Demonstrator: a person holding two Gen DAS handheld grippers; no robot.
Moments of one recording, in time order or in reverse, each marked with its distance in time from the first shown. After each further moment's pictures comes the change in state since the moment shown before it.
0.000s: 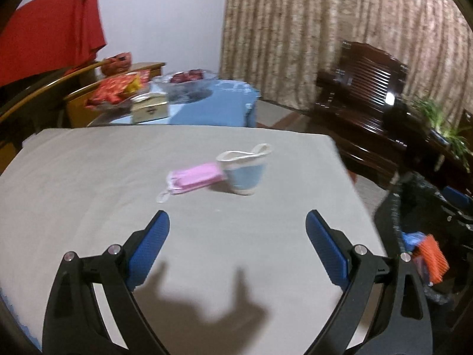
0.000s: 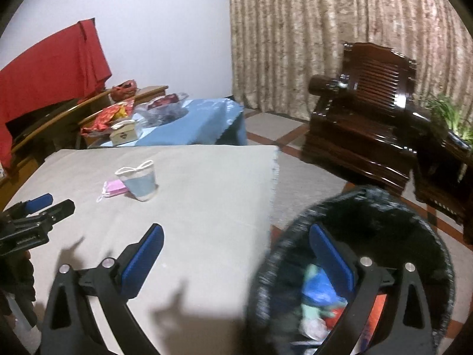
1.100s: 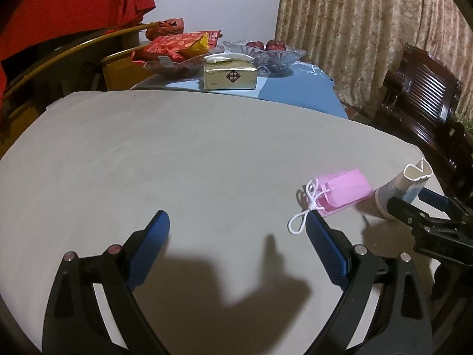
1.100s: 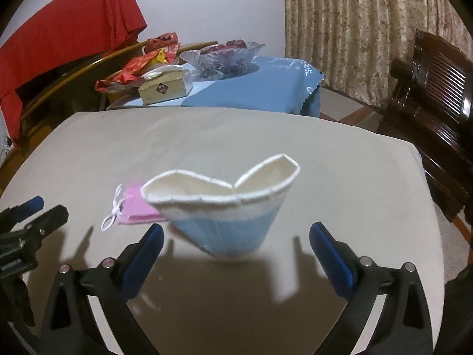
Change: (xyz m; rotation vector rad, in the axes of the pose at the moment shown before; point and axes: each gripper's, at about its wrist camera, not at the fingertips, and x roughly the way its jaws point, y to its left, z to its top) left arm 0.109 0.151 0.009 -0.127 0.082 0.151; right arm 0.212 0.156 0.024 -0.102 0.158 0.144
